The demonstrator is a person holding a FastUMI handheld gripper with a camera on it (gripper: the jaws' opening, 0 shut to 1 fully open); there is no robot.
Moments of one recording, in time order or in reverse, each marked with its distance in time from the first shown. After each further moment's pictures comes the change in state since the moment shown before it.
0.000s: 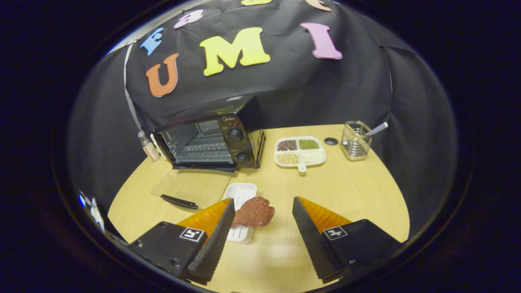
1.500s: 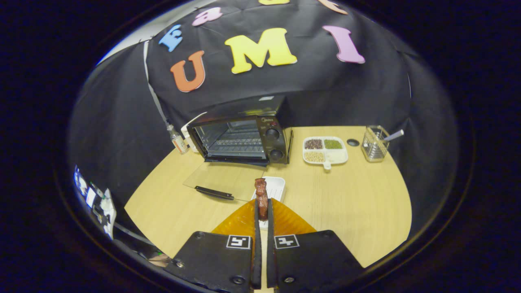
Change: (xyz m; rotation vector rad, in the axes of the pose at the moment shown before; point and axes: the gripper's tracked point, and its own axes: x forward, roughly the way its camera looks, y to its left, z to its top) arm -0.067 0.077 0.006 -0.196 -0.065 0.047
